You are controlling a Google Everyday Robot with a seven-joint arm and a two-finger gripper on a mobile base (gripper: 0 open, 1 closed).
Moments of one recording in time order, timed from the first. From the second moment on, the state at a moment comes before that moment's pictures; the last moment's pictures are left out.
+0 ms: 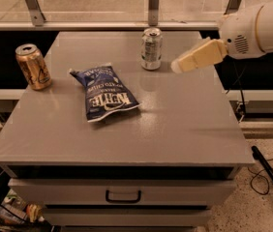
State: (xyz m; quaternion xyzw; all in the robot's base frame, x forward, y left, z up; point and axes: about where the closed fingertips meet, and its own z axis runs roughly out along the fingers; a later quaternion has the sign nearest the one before) arm 0.579 -0.143 0.989 -0.40 0.77 0.12 0.49
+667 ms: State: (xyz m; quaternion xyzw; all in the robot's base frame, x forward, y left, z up) arm 0.656 -0.105 0.980 -0.37 0.74 0.15 0.54
